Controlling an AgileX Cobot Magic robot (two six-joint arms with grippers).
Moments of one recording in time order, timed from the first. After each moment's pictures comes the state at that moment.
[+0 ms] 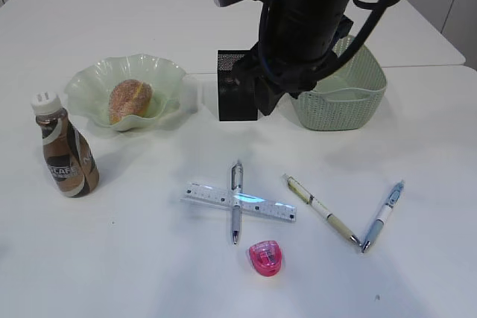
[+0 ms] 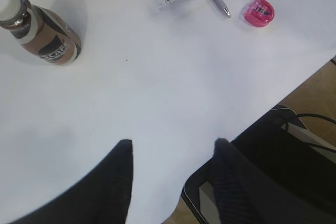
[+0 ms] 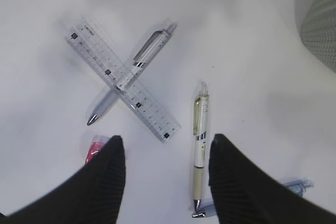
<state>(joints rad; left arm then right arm) -0.58 1.04 -1.11 -0.02 1.21 -0.04 0.53 1.88 -1.74 -0.01 1.23 -0.09</state>
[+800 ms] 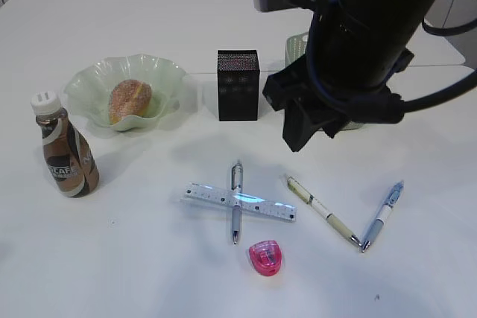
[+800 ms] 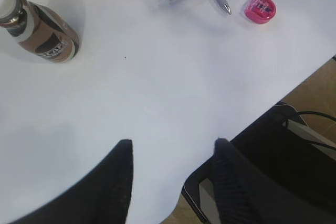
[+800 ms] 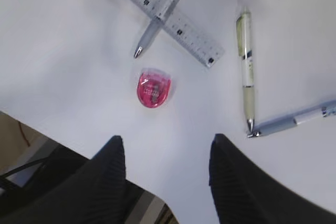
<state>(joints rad) -0.58 1.06 -1.11 -0.02 1.21 -0.04 0.53 1.64 -1.46 0.11 1.24 0.02</state>
